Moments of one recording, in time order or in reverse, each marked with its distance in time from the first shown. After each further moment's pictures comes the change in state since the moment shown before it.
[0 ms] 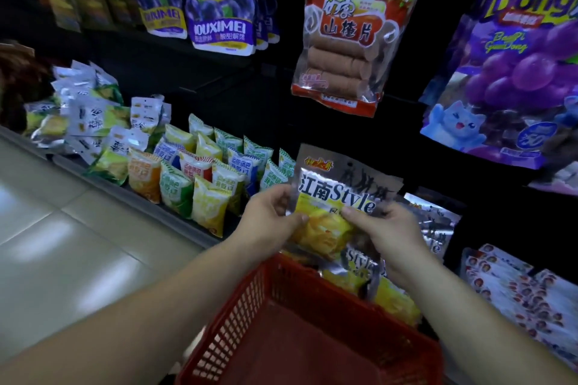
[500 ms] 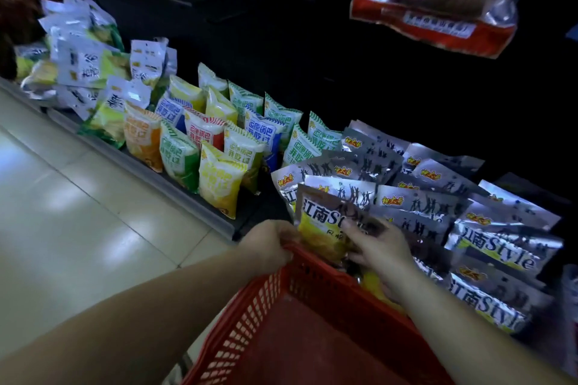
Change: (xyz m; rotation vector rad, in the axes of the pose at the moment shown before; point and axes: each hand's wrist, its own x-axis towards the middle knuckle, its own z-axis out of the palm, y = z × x) left_hand 0.070 -0.187 -0.011 0.482 -0.299 -0.345; right_hand 0.106 0.151 0.087 -0.040 -0.137 0.277
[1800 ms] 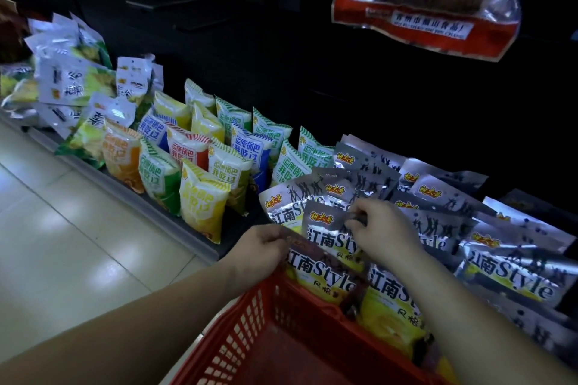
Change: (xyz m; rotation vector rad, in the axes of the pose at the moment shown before) left_hand 0.031 0.008 0.001 -0.478 0.058 0.054; right_hand 0.064 -0.040 -0.015 -1.015 0.058 -0.435
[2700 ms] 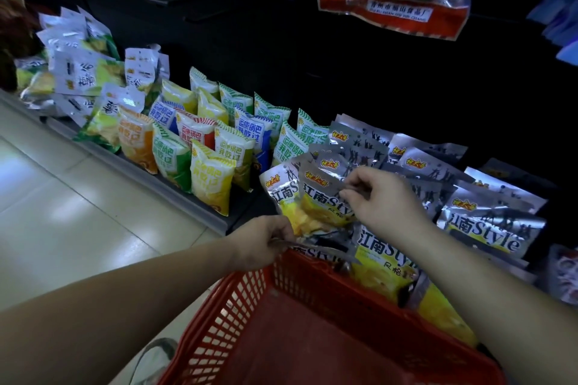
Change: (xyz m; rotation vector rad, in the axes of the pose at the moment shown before) left_hand -0.035 -0.008 -0.006 0.564 -0.207 0.206; right_hand -0.062 -0.020 -0.044 0.258 0.089 -0.121
